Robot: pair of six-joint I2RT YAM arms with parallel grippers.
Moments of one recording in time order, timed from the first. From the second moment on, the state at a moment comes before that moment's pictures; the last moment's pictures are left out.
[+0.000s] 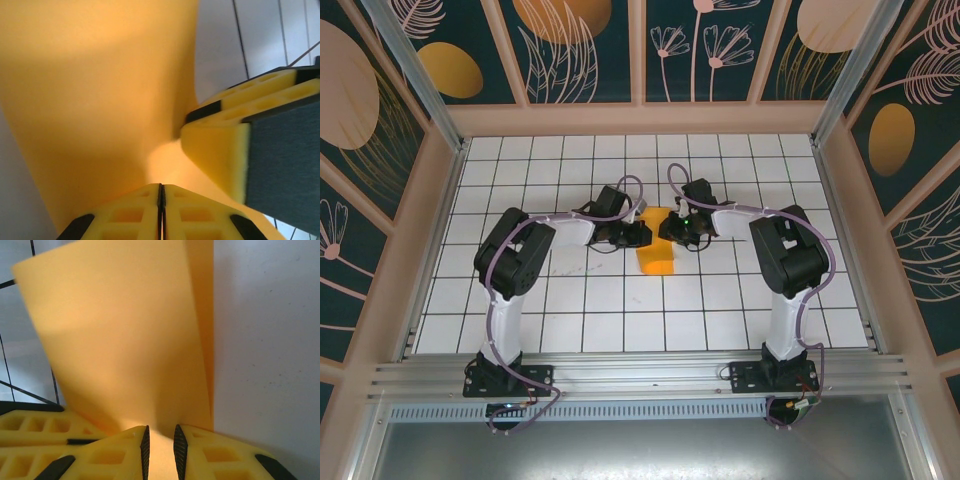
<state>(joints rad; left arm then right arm) -0.56 2.08 1.21 -0.04 0.56 -0.53 0.45 1.96 1.13 -0.23 -0.42 0.60</state>
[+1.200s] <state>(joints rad) -0.57 2.07 1.19 -0.03 0.53 -0.53 0.43 2.11 1.32 -0.18 -0.49 0.59</state>
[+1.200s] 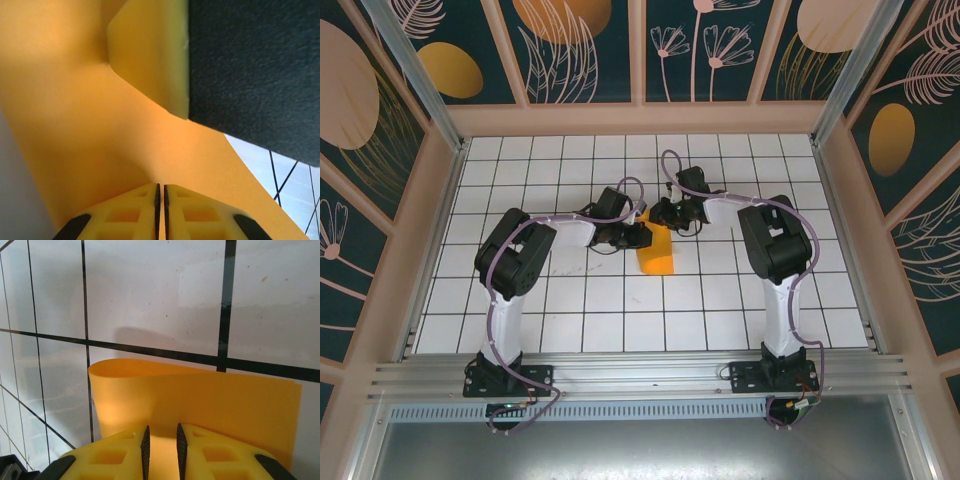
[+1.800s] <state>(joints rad) -0.59 2.01 1.15 -0.03 0.56 -0.52 0.44 2.11 1.33 -0.19 -0.47 0.59</state>
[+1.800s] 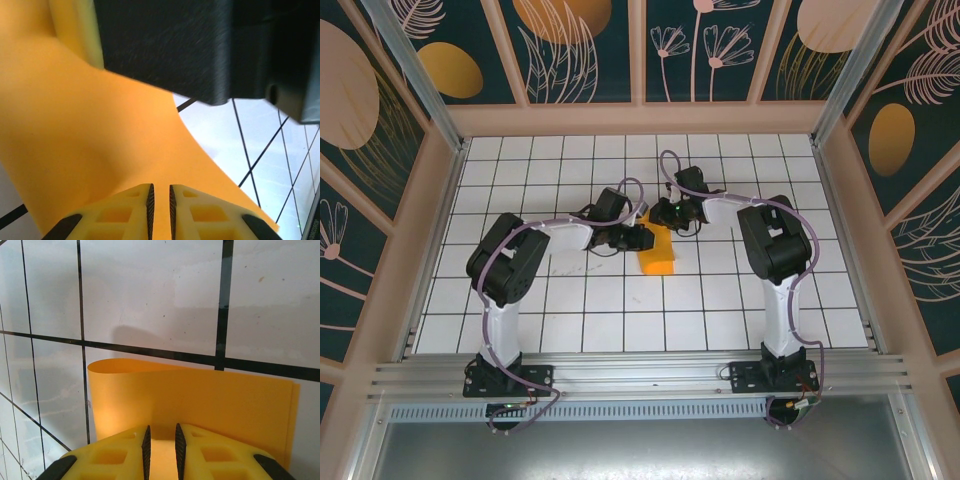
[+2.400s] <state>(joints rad) -0.60 1.96 1.03 -0.01 0.55 -0.47 0.44 2.11 1.33 -0.20 -0.46 0.59</state>
